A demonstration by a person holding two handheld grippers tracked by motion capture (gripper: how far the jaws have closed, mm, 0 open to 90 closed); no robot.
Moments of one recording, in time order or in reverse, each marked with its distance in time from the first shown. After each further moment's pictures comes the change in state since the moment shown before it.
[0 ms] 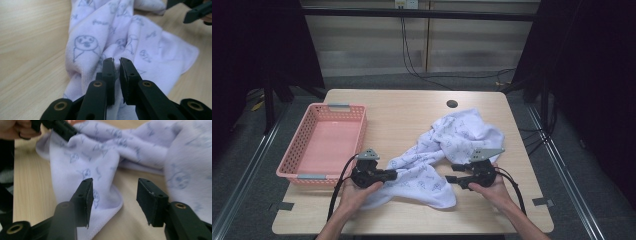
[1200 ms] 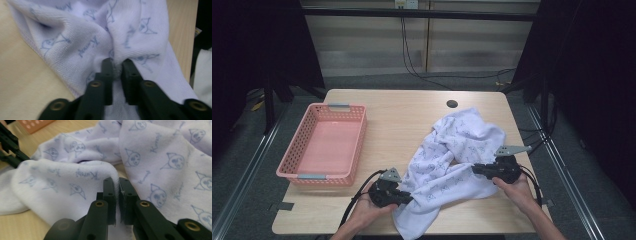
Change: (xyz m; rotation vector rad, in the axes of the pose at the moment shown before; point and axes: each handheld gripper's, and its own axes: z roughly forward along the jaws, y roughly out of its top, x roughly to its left) left arm -0.050 -0.011 0.027 0.150 -0.098 0.183; right arm -0.036 -0.020 -0.053 0.008 -0.139 0.117
